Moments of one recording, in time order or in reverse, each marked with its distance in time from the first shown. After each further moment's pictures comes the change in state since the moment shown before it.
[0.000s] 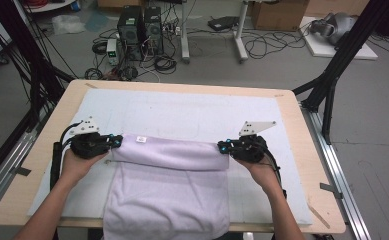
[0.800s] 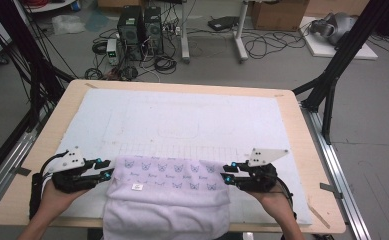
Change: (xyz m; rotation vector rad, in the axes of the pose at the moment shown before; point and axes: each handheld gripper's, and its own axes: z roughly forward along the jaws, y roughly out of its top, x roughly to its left) left arm -0.048 -0.036 -0.046 0.018 -0.043 0.063; right arm 0.050 -0.036 -0.030 -0.010 0.081 -0.046
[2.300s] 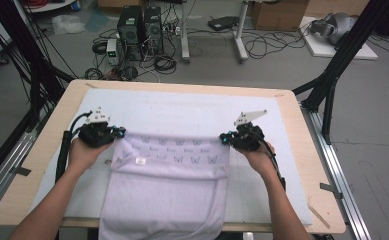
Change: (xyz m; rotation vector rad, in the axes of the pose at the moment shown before) left arm 0.079 0.072 0.073 0.103 0.179 -0.042; right arm -0.095 0.044 0.043 0.148 -0.177 0.037
